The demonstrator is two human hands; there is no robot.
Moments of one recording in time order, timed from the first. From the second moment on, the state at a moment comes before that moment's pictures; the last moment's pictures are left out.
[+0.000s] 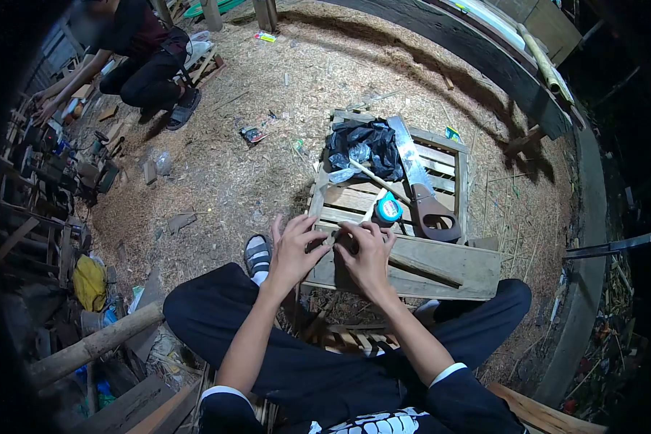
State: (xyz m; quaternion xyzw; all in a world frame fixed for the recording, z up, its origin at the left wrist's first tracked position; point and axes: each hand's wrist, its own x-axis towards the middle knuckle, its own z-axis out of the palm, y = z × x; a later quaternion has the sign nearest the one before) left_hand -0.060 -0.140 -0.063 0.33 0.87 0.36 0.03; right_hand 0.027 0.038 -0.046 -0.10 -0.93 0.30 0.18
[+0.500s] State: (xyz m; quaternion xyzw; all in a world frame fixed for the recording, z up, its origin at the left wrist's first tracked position) left_hand -0.067 -0.138 -0.051 0.32 0.87 0.37 0.05; right_hand 0.031 0.034 -0.048 -0.12 -0.93 0.30 0.19
